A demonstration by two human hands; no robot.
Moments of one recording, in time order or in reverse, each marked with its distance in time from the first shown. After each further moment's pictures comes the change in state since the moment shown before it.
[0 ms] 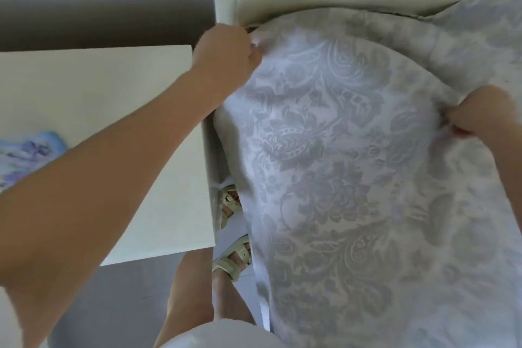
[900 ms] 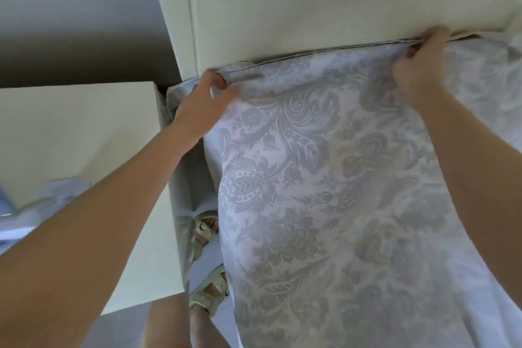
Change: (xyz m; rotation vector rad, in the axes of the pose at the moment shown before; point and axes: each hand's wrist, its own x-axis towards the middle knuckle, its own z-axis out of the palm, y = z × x) left_hand 0.020 0.000 0.053 -0.811 -0.148 -0.271; right_hand 0.042 -0.093 -0.035 0.693 0.249 -0.218
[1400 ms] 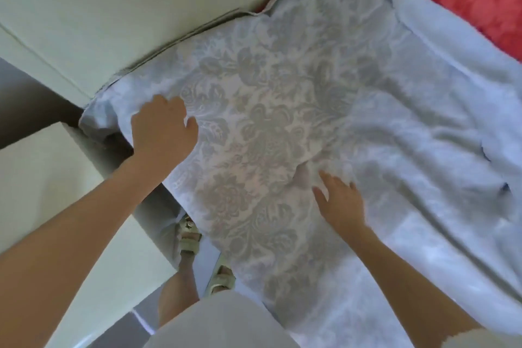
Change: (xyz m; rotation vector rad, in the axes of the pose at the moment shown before) left_hand -0.103 0.068 0.045 0.898 0.025 0.592; right_hand -0.341 0.150 -0.064 -0.543 -0.420 0.292
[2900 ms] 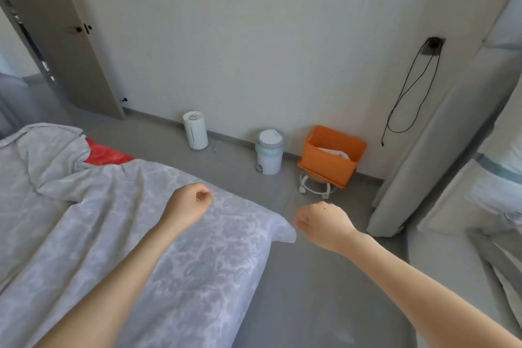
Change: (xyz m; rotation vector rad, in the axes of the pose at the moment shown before) left_hand -1.137 0.797 0.218 0.010 -0.899 1.756; right_hand -1.071 0.589 0.420 0.902 0.379 1.470
